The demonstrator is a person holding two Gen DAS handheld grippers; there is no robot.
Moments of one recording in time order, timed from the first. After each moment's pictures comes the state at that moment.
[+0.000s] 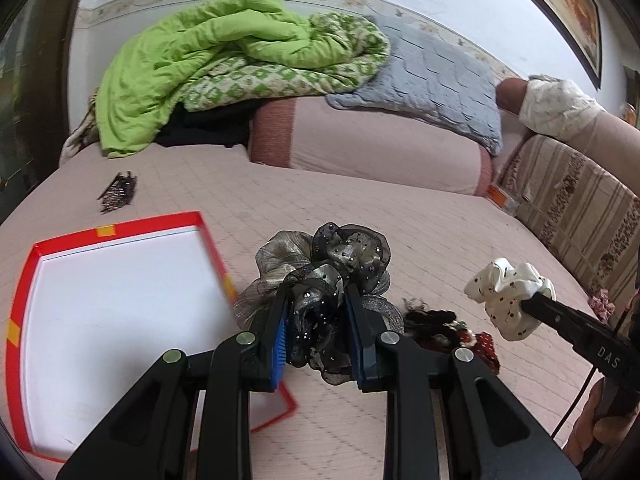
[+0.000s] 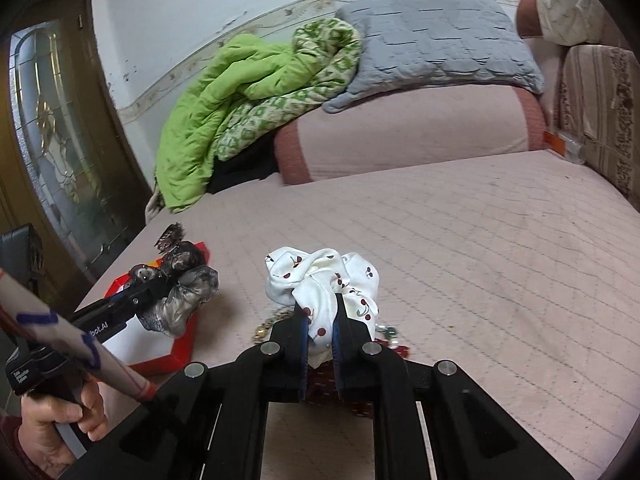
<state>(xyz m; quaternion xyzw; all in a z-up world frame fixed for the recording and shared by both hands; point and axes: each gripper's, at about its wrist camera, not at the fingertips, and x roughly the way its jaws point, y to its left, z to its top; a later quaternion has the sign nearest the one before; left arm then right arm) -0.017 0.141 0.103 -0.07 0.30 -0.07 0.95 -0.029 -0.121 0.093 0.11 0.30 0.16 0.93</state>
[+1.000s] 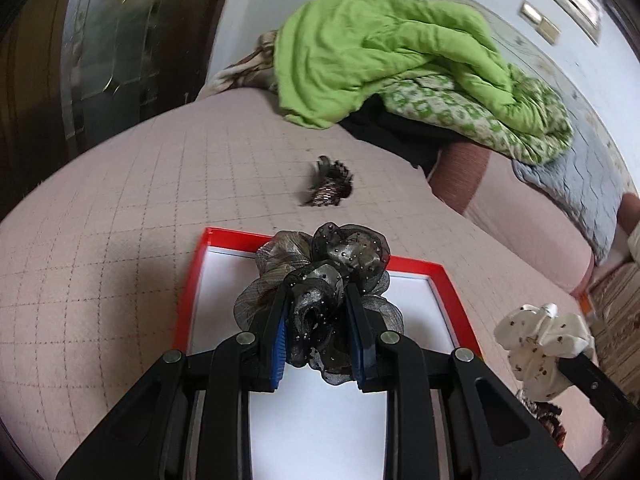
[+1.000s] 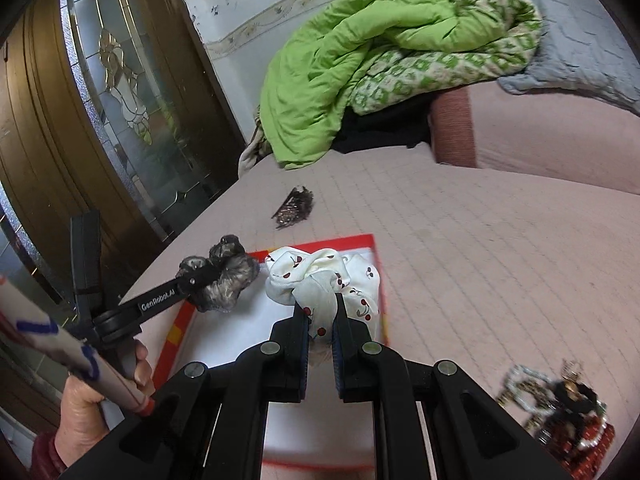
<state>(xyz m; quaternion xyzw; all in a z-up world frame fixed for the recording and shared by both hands) 0.018 0.382 0.080 -0.22 0.33 0.11 0.91 0.044 0.105 0.116 0.06 0.35 0.32 0.88</state>
